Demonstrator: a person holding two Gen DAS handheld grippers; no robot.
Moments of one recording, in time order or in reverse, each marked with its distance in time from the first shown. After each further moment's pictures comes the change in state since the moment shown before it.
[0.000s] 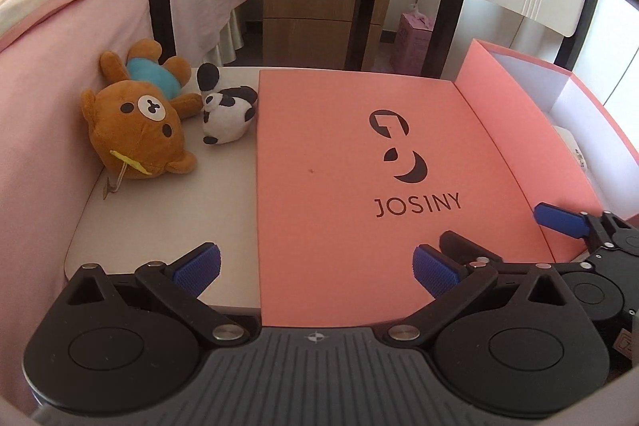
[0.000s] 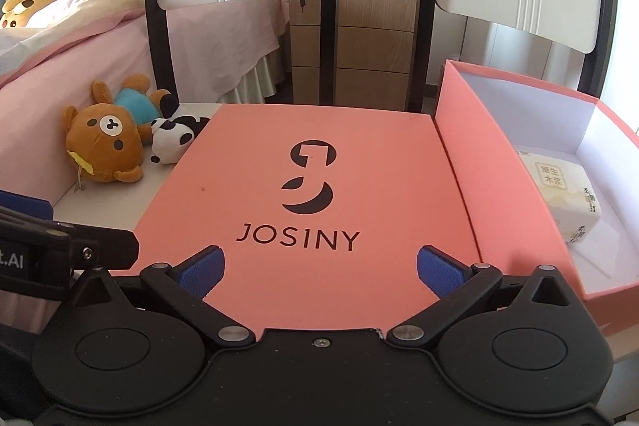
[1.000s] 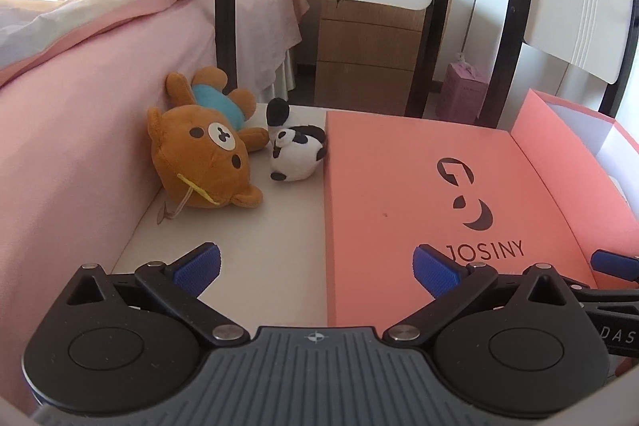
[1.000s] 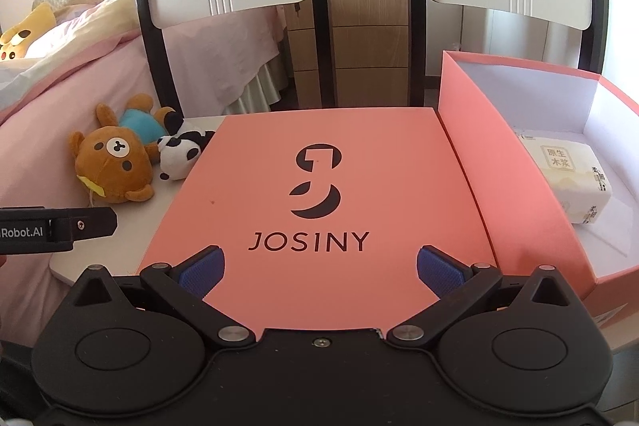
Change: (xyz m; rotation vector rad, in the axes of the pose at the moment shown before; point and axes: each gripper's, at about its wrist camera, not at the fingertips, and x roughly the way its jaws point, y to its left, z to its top) left arm 0.001 0.036 -0.008 -0.068 -0.162 0.129; right arm -0.003 -0.007 0.001 0.092 -0.010 0.047
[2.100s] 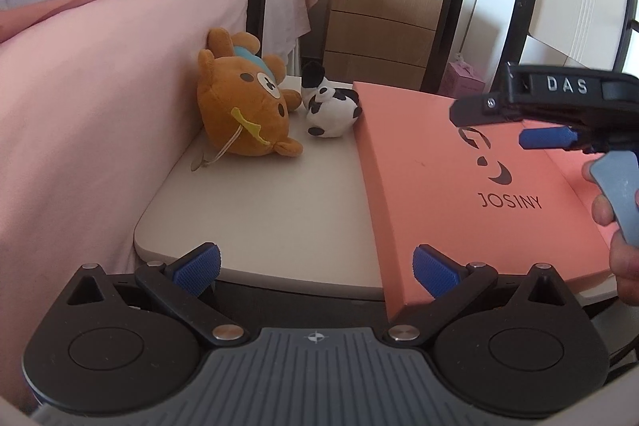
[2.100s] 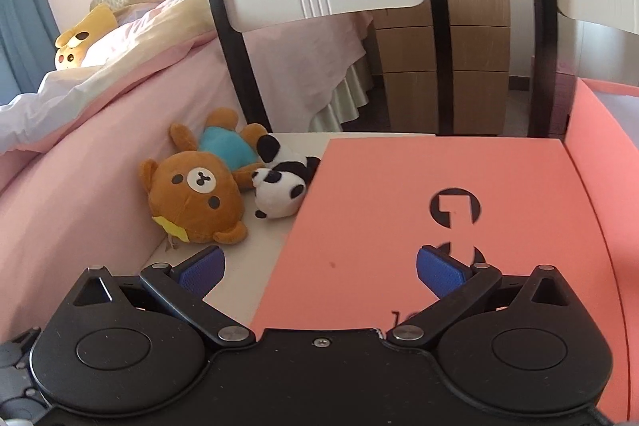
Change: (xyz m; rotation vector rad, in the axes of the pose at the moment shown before) left arm -0.009 0.054 -0.052 -0.045 0.002 -0.059; right arm 0.056 0.068 0.058 -0.028 0.031 0.252
